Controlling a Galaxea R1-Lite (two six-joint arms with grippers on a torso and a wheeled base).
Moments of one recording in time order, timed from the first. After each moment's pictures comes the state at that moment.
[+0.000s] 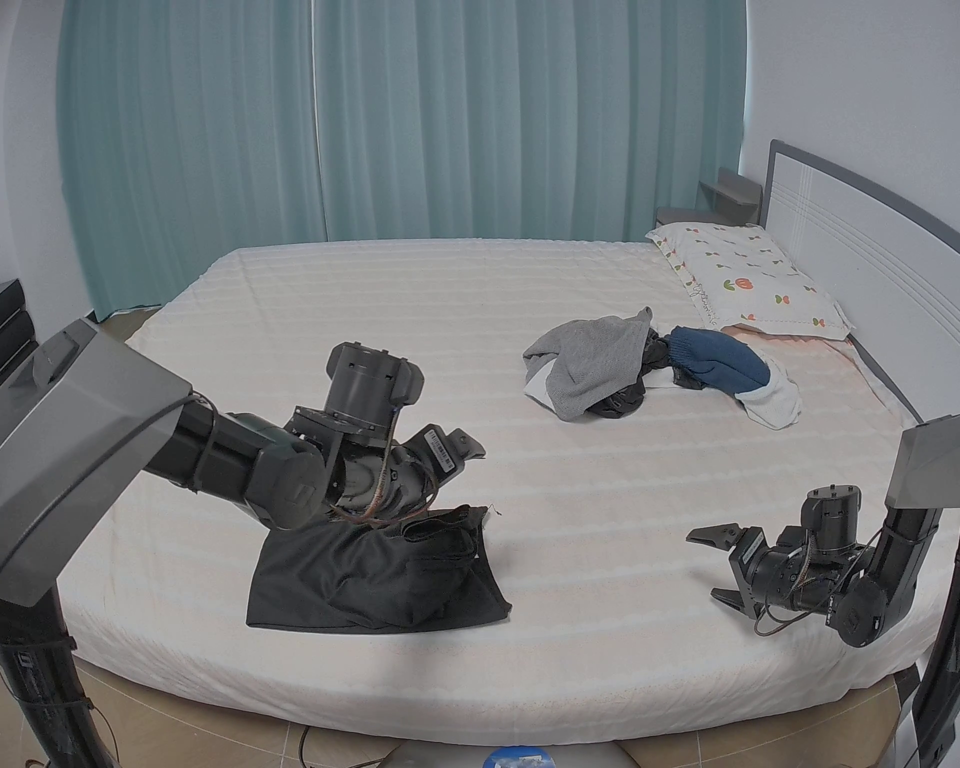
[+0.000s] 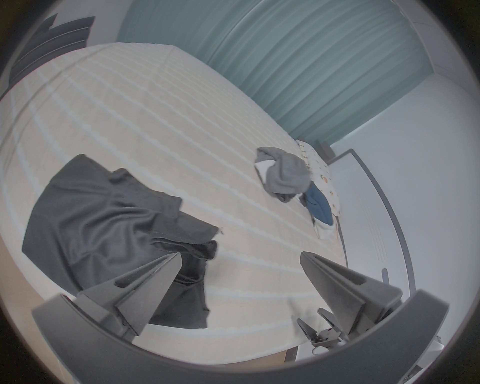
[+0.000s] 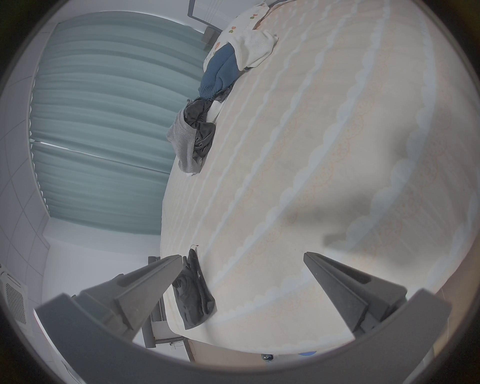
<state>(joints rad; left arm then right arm) -0.49 2.09 -1.20 -0.22 0.00 -0.94 0.16 2.15 -0.32 -1.26 0.28 1.07</state>
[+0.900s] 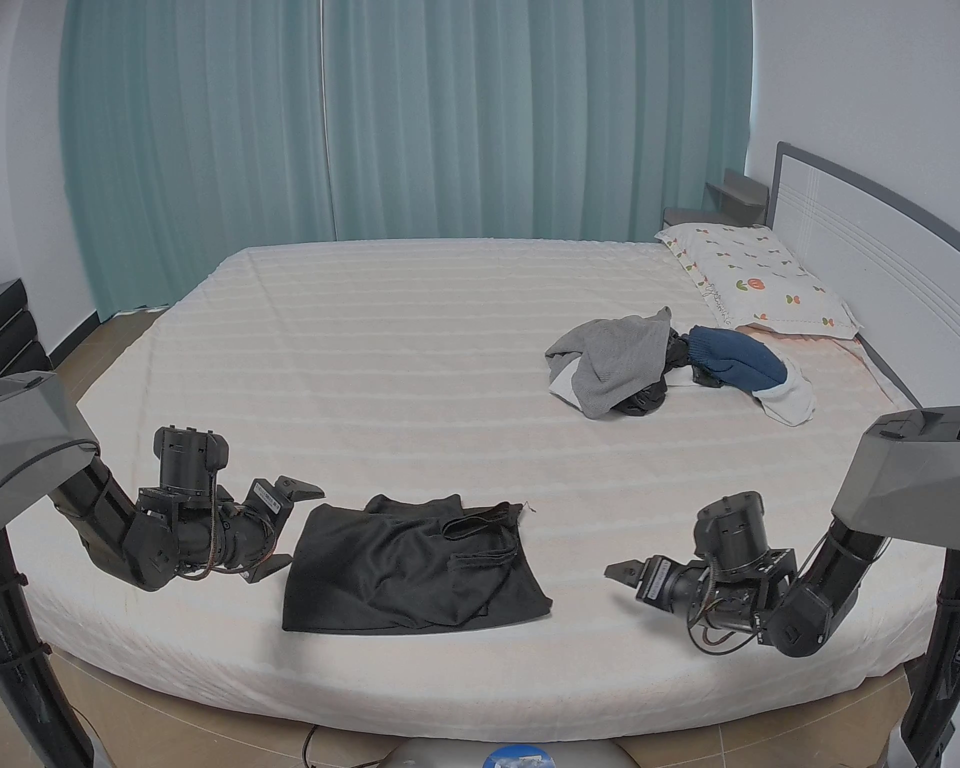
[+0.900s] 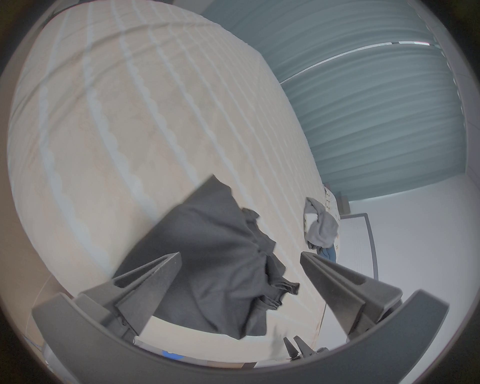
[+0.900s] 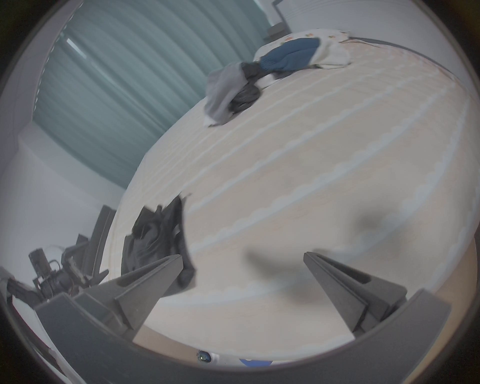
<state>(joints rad) -0.10 2.05 -0.67 -0.70 -0.27 -1.09 0.53 2.15 -0.58 -0.89 -0.09 0.79</state>
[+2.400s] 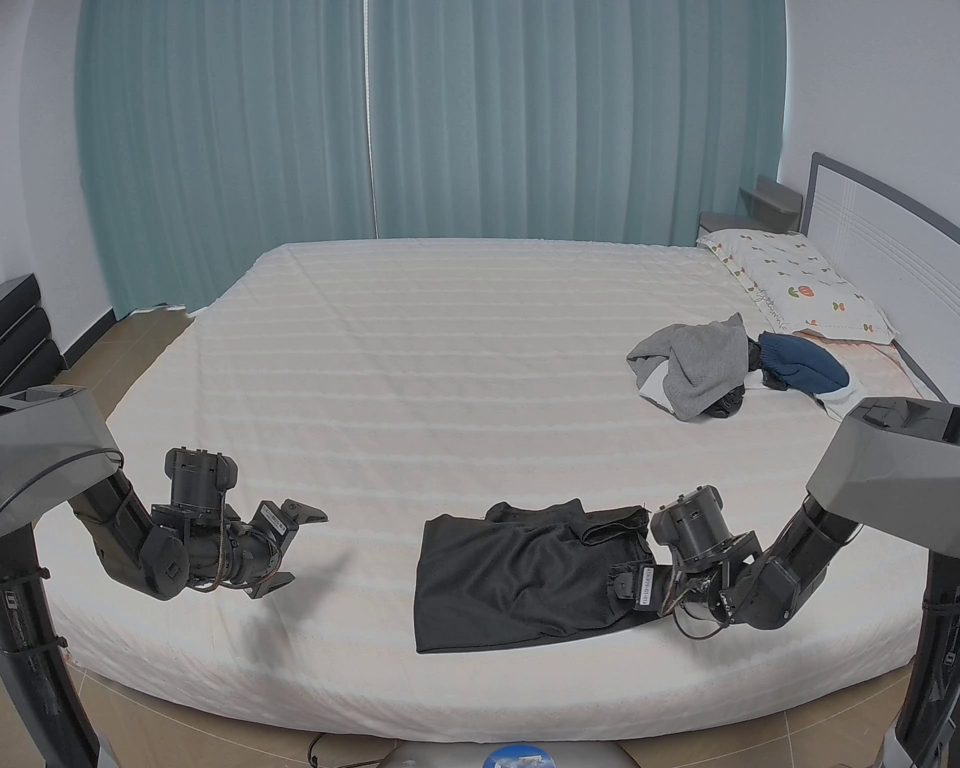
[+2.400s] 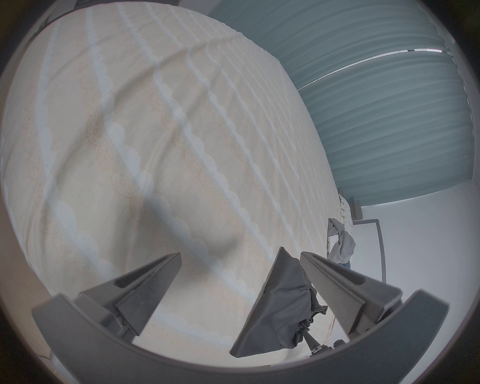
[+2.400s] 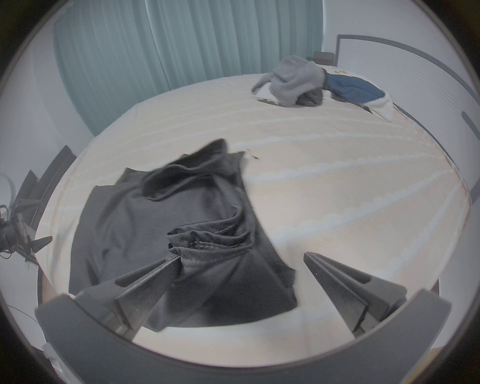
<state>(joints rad) -0.09 2.13 -0.66 -0.72 -0.28 -1.04 0.48 2.20 -0.73 -0.56 -0.33 0.53</state>
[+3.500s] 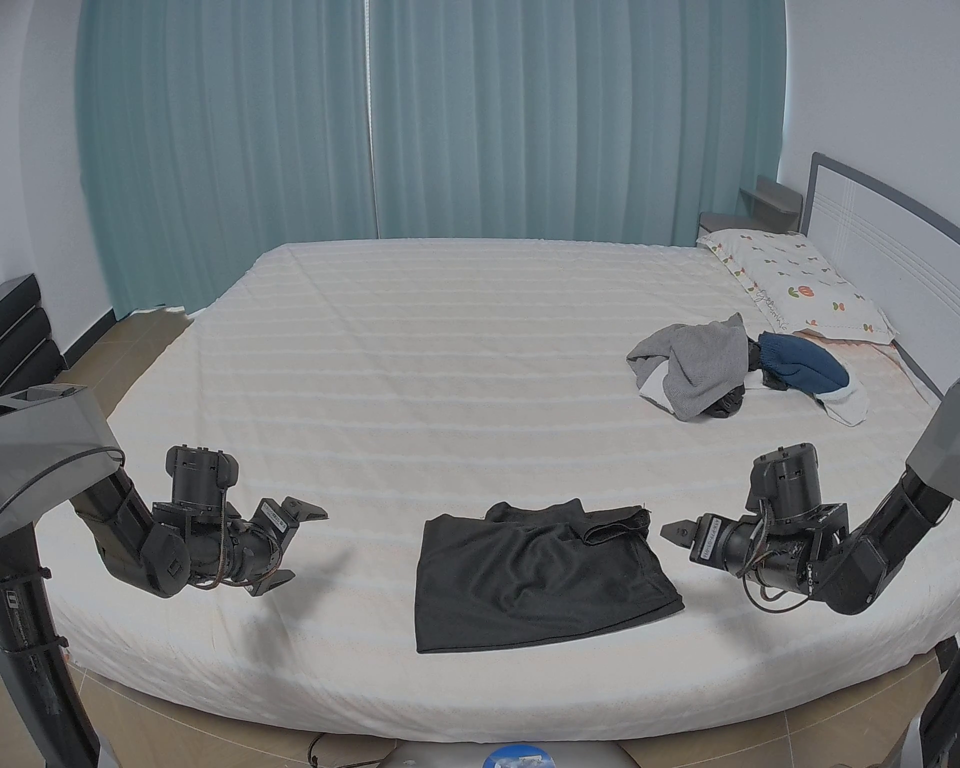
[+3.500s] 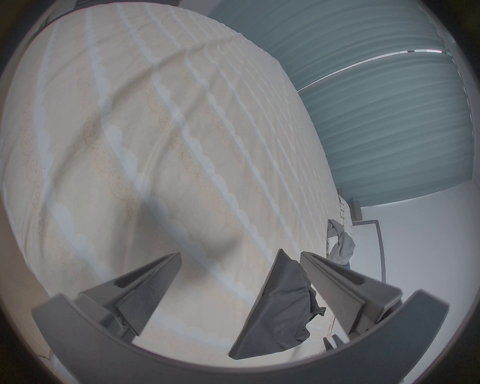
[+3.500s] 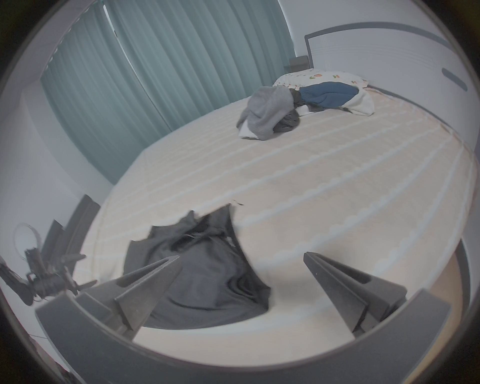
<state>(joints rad) -0.09 2.13 -0.68 -0.72 -0.27 -1.04 0.38 1.97 -0.59 -0.73 -0.16 0.62</state>
